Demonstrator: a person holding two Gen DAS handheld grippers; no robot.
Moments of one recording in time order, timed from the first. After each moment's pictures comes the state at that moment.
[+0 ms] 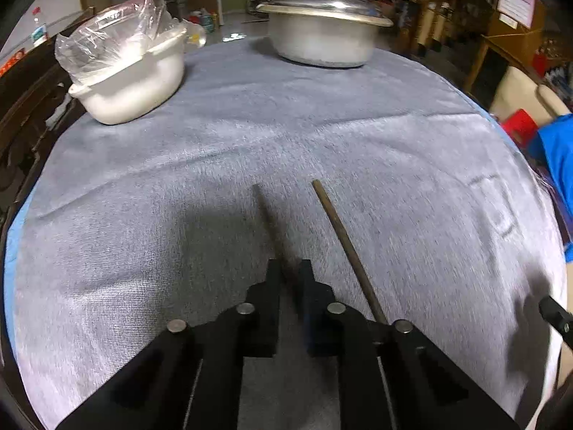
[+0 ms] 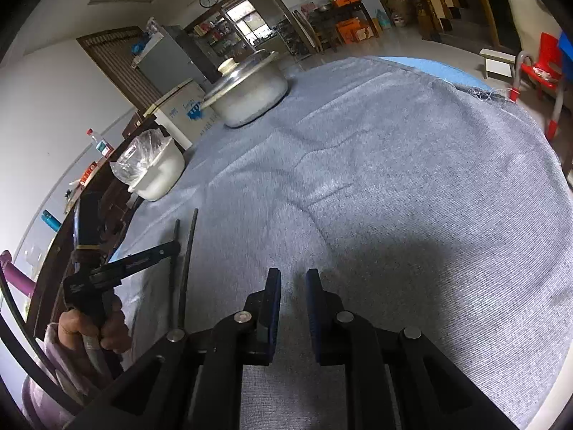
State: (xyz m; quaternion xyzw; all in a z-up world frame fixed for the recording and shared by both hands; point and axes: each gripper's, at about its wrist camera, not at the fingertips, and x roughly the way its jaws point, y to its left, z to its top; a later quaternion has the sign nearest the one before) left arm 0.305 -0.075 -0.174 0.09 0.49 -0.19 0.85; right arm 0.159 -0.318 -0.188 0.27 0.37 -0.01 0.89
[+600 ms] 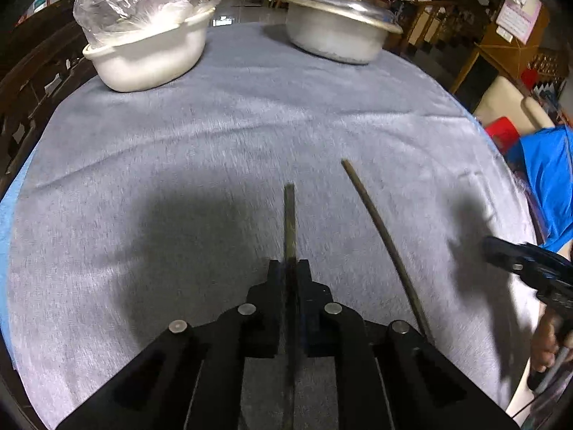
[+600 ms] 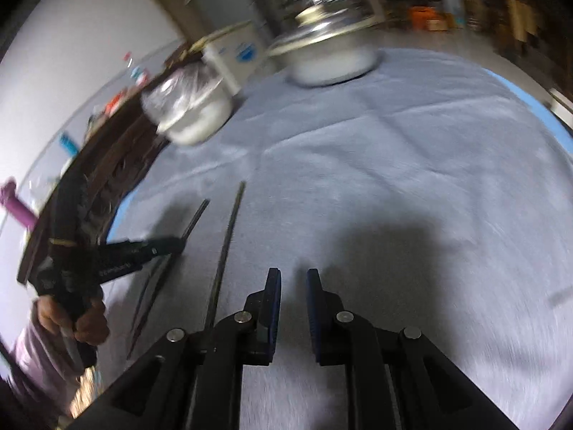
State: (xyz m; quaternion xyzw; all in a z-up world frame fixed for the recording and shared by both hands) left arm 0.305 -0.021 -0.164 0.03 0.52 -0.22 0.83; right arm 0.271 -0.261 -0.185 0.15 0.46 0.12 0.87
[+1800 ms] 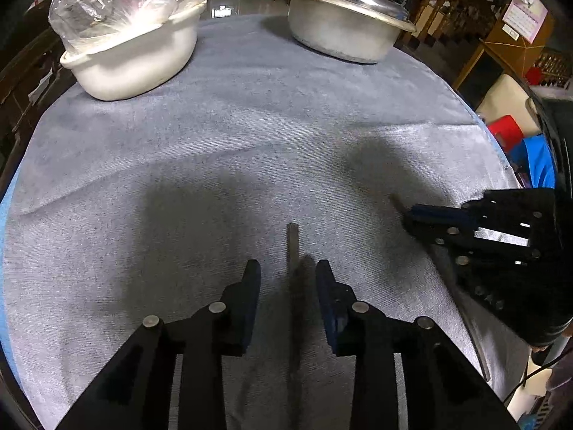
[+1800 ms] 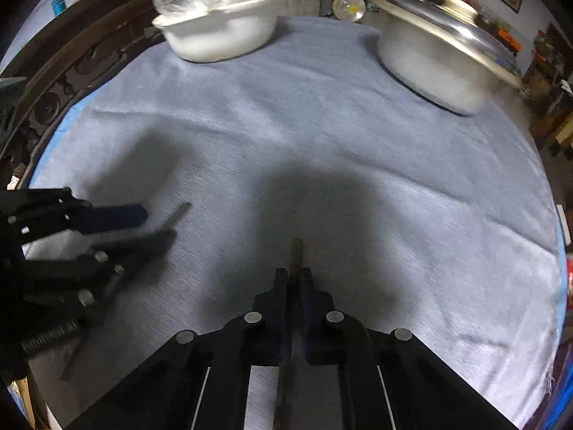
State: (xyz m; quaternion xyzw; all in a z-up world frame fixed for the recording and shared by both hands) left arm 0.339 -0.041 -0.172 0.04 0.54 -0.21 0.81; right arm 0.382 -0.176 -0.197 -0.09 0.56 0.09 0.82
